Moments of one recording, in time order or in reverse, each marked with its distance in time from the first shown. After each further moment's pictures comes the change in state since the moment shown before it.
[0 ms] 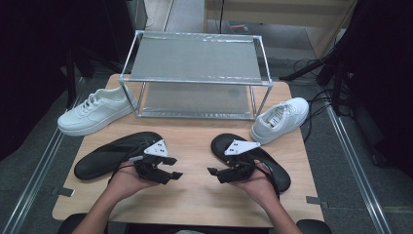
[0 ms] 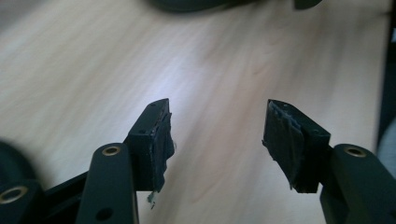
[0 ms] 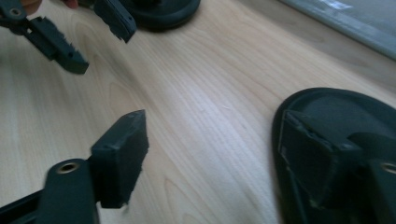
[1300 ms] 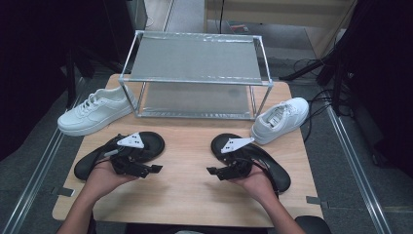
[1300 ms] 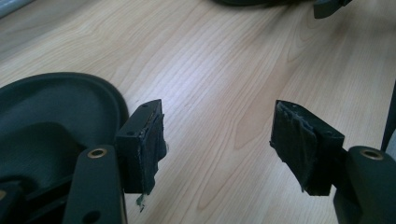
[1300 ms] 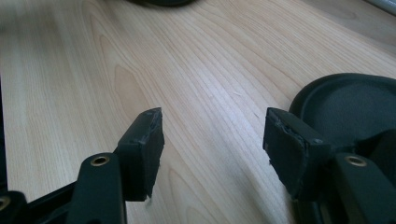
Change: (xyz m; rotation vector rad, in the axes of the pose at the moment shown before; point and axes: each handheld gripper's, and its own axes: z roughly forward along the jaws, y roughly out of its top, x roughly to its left) left arm 0.030 -0.023 -0.047 -0.021 0.036 -0.104; right arm -0.006 0.004 0.015 0.092 0.087 0.001
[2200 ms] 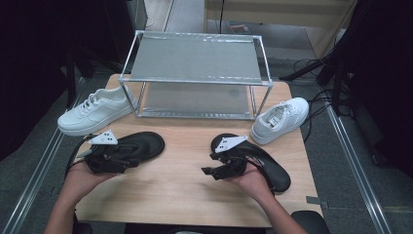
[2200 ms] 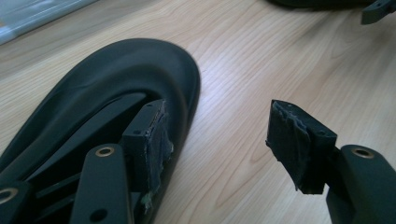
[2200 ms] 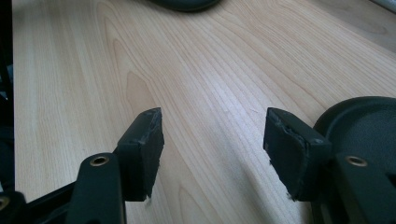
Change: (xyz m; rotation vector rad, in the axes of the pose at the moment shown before) left arm 0.030 -0.034 -0.041 -0.051 0.114 -0.096; right arm 0.003 0.009 0.011 0.008 0.039 -0.034
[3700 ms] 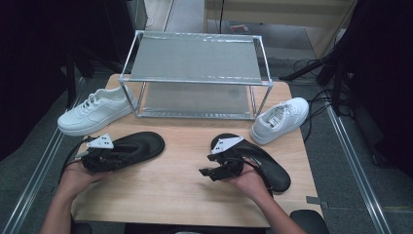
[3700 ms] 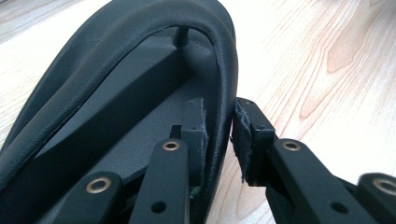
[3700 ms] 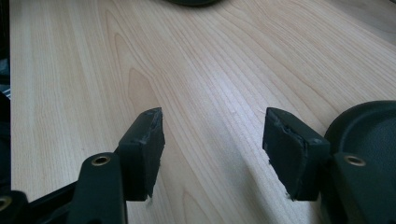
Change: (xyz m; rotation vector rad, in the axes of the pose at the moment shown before) left arm 0.032 -0.026 0.013 0.059 -0.024 0.080; right arm 0.004 0.002 0.008 0.022 0.005 -0.014
